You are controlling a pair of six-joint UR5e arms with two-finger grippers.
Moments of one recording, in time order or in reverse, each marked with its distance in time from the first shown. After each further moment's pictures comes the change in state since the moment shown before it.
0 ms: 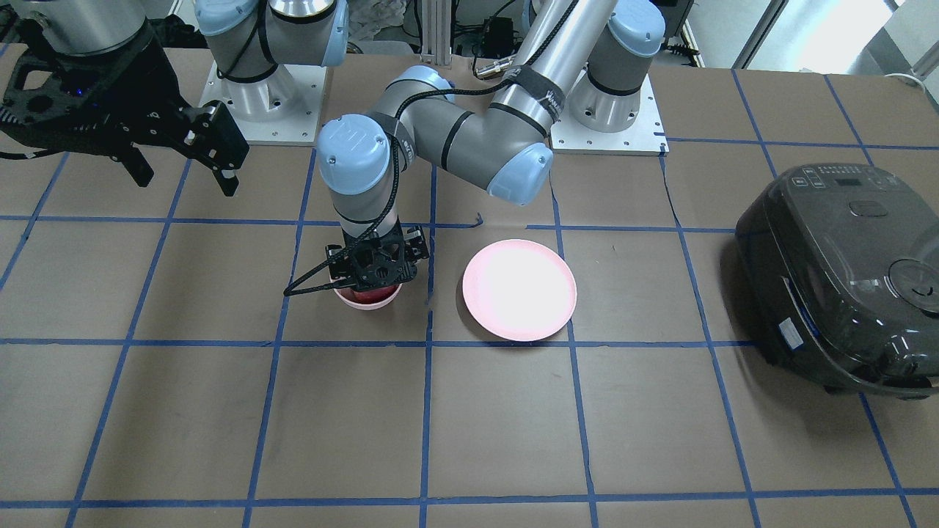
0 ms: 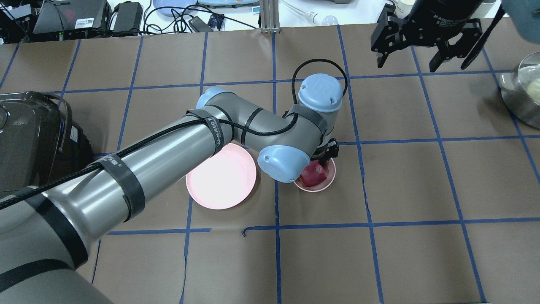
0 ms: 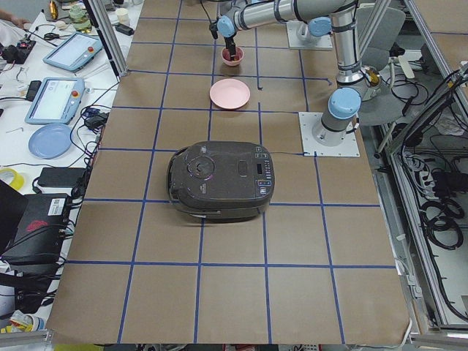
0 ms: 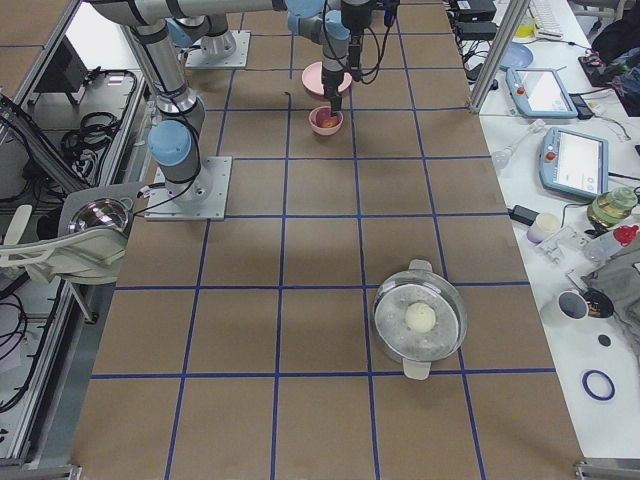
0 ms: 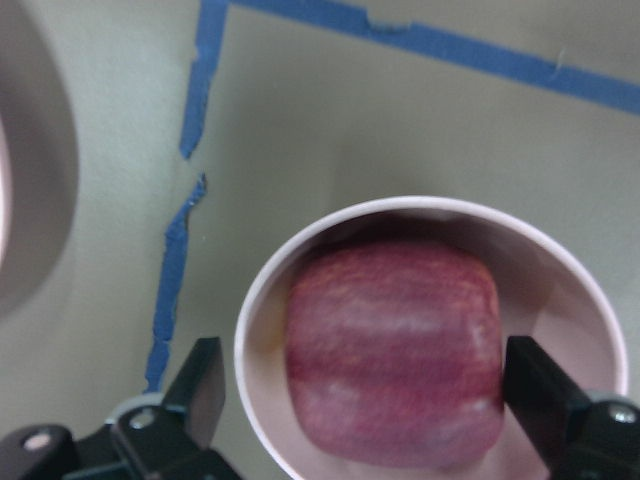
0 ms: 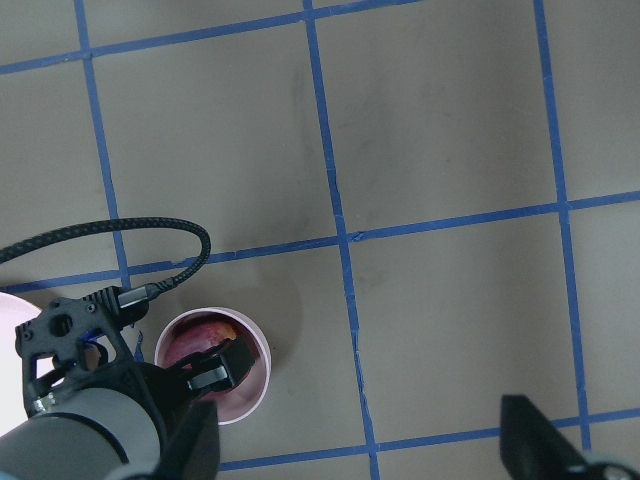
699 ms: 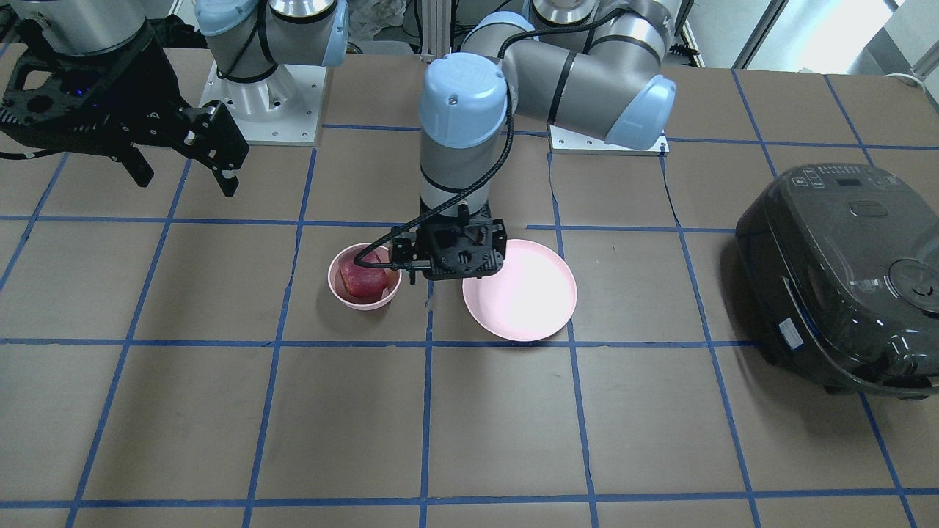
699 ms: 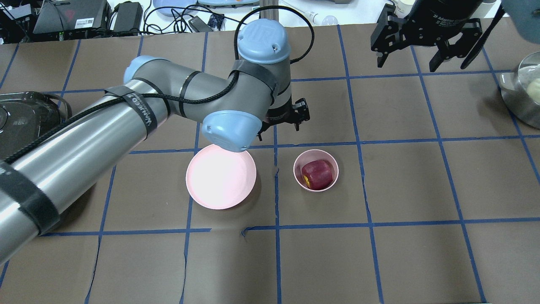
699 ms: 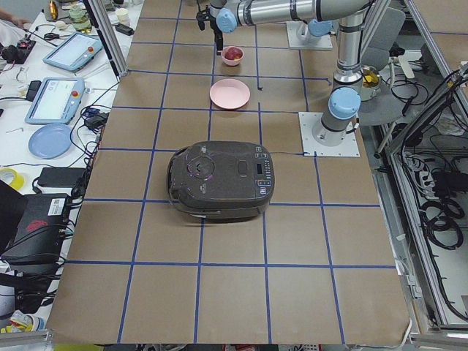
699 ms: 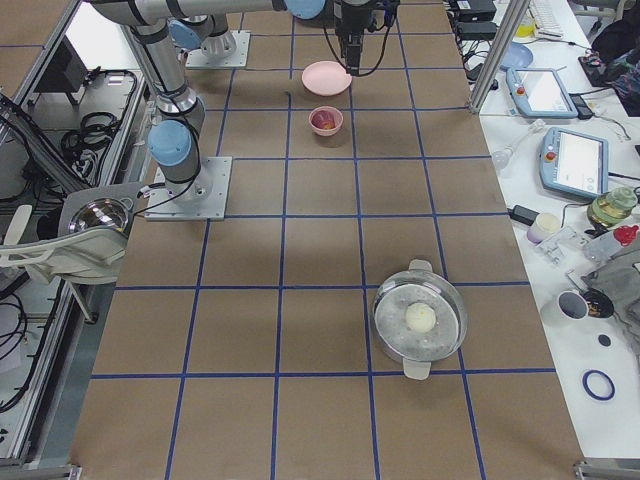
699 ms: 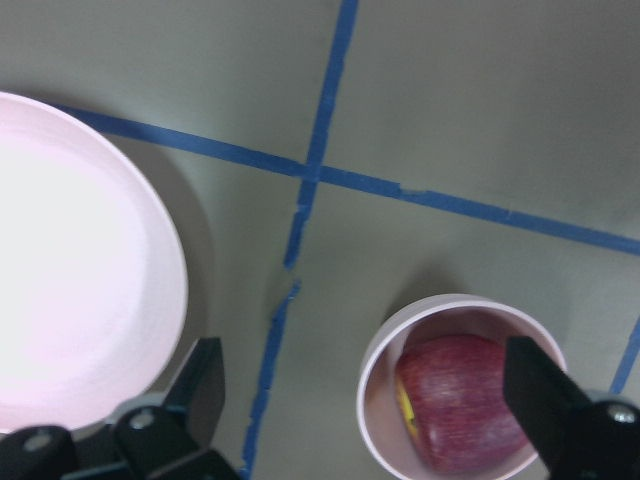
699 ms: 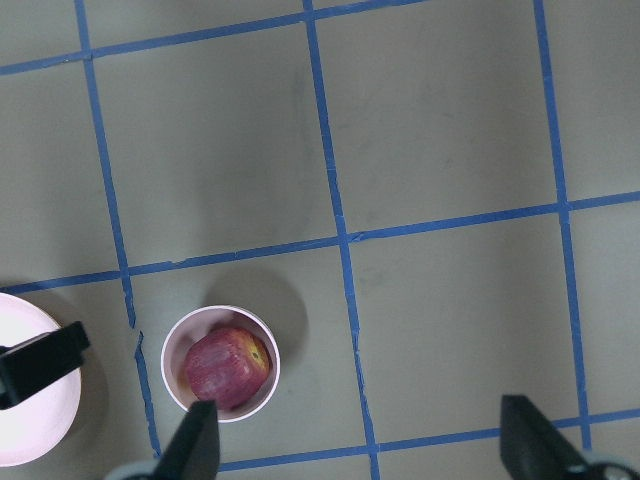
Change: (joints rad) left arm 0.186 0.198 -0.040 -0.062 0.009 0.359; right arm 0.000 0.000 0.000 0.001 0.000 0.000
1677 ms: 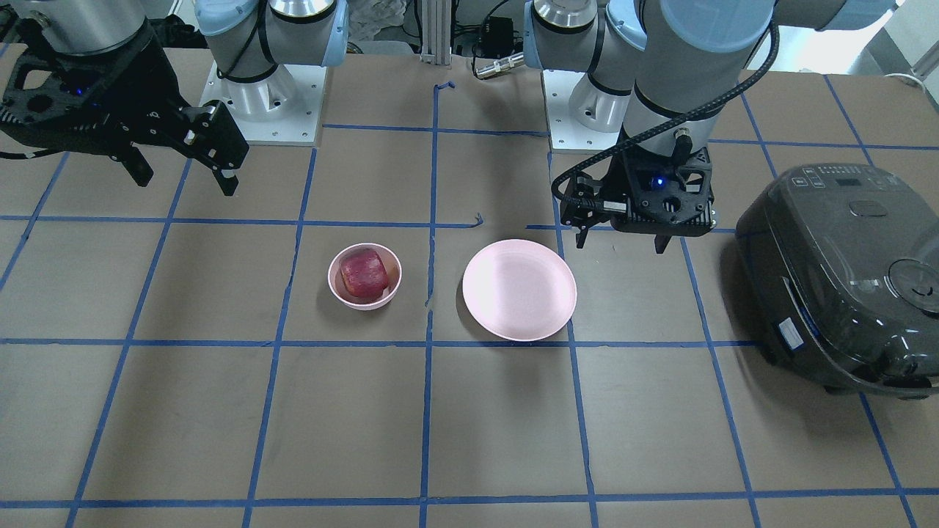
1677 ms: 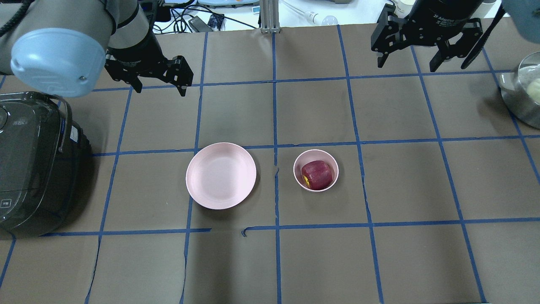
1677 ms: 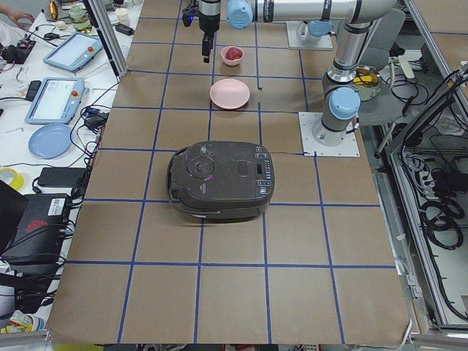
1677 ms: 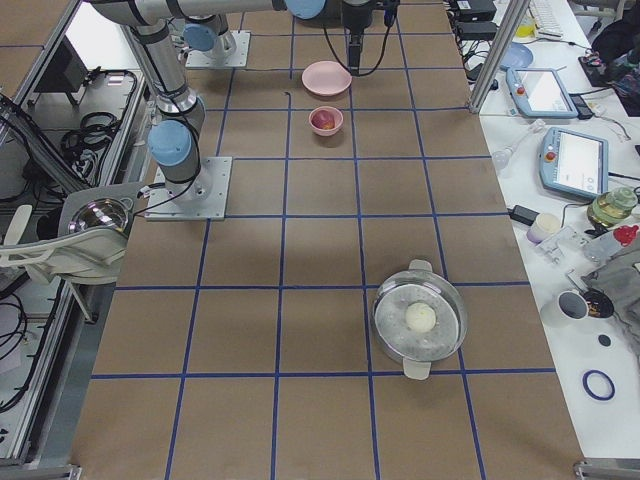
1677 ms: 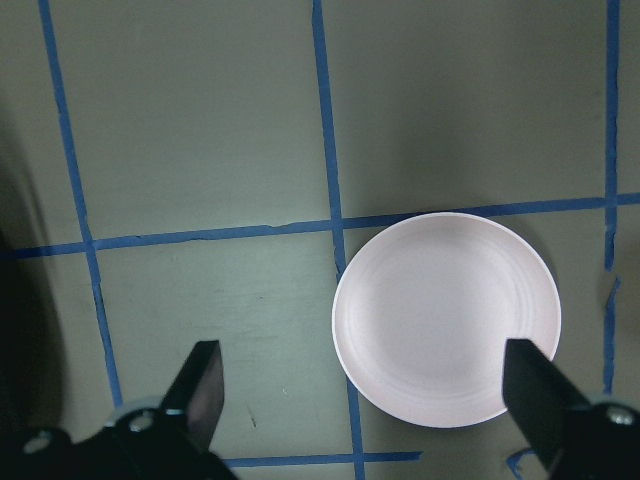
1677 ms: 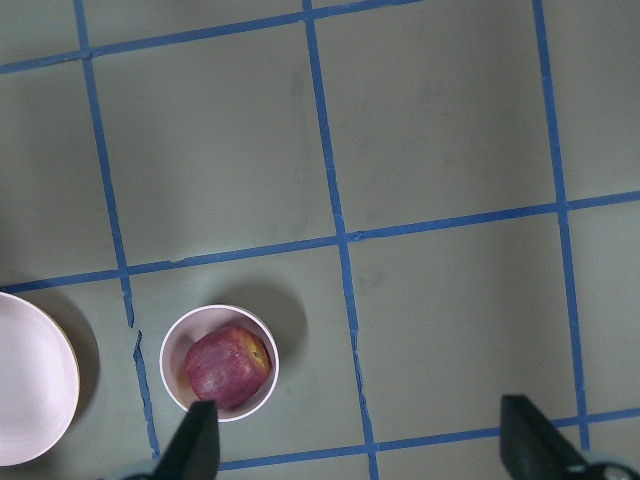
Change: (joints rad) left arm 0.282 0.181 0.088 -0.265 0.056 0.504; right arm 0.000 0.000 0.001 0.001 -0.002 -0.001
